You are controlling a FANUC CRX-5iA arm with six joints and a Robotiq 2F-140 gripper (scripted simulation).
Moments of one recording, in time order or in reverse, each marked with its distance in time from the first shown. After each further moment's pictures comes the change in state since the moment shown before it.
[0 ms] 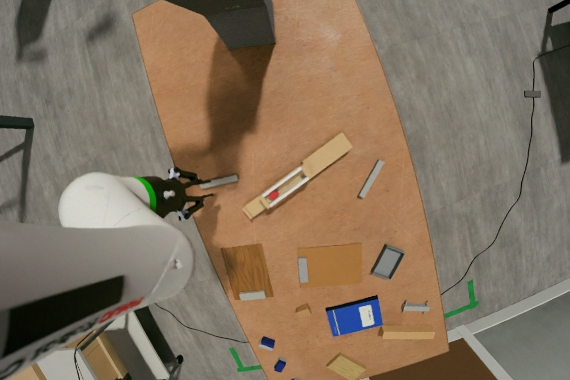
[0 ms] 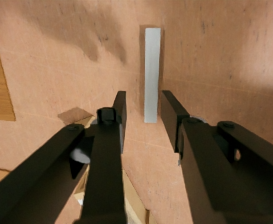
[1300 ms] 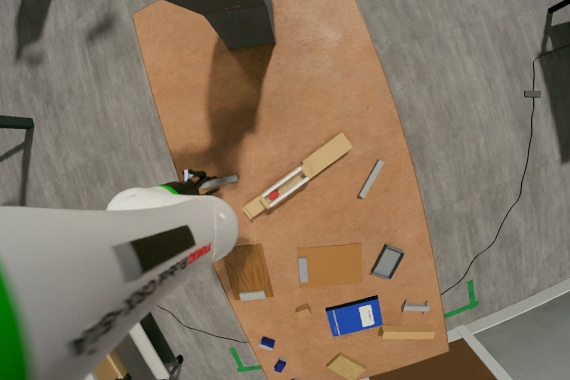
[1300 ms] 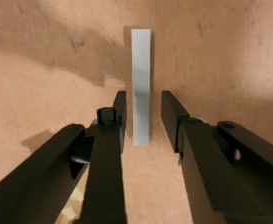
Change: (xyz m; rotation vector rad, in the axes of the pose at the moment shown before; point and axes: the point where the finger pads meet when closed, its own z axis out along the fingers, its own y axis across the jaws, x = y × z) arm 0.002 0.010 0.062 -0.110 0.053 0.008
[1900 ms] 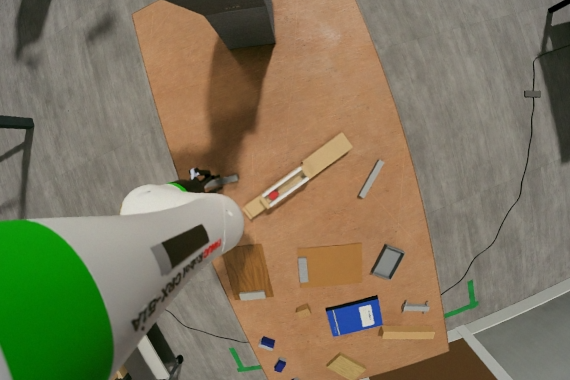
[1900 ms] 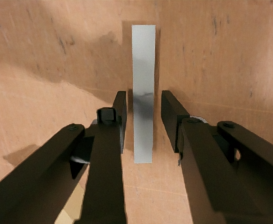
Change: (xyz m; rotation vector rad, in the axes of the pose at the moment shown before) arm 0.000 -0.001 0.035 0.000 -0.001 0.000
